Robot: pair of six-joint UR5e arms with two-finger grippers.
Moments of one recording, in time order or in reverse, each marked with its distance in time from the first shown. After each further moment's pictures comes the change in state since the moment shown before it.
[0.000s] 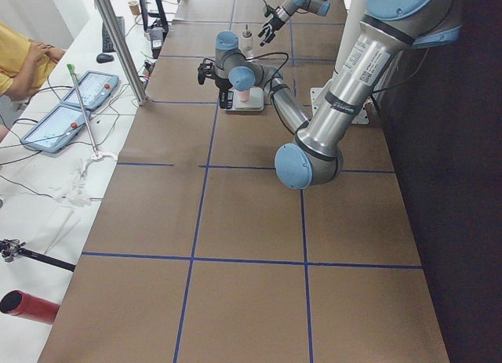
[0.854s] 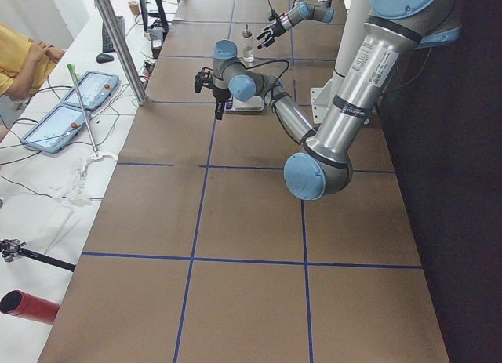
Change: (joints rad) left arm -0.040 0.083 -0.038 0.001 0.002 0.132; right arm -0.101 0.084 -0.081 0.007 -0.285 0.080
